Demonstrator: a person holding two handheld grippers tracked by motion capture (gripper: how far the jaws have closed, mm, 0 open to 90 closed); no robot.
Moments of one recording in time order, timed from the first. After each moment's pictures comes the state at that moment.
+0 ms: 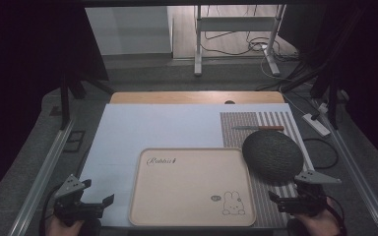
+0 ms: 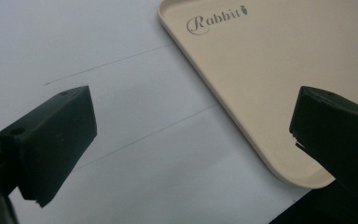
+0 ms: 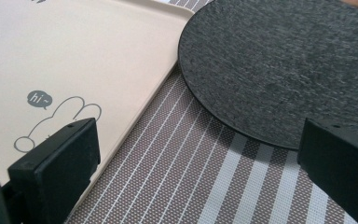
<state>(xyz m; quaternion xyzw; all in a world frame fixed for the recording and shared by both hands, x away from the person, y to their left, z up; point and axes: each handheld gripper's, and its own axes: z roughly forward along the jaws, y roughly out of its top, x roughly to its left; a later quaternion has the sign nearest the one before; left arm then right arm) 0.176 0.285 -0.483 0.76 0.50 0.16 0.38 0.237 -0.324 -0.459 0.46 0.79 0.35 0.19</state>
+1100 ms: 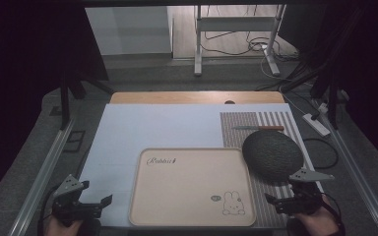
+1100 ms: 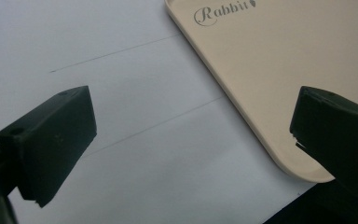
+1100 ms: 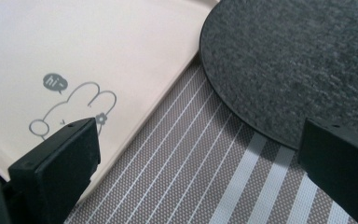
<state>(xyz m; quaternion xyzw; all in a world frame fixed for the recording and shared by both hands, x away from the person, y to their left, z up) 0.176 0.290 -0.484 0.76 0.51 0.15 0.37 0.242 -0.317 -0.460 0.43 0.82 0.34 0.16</state>
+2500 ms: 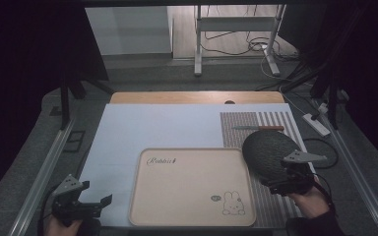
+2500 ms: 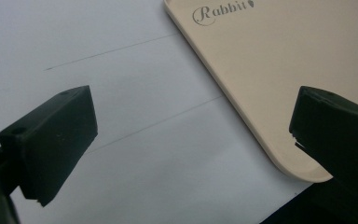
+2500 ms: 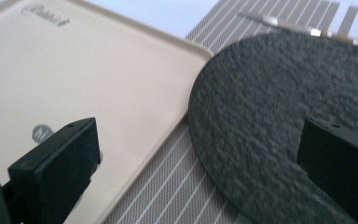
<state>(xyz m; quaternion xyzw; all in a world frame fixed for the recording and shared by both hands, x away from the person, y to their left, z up) 0.177 0.292 -0.485 0.76 0.51 0.14 0.37 0.286 -0.307 -0.451 0.41 0.81 0.38 0.16</state>
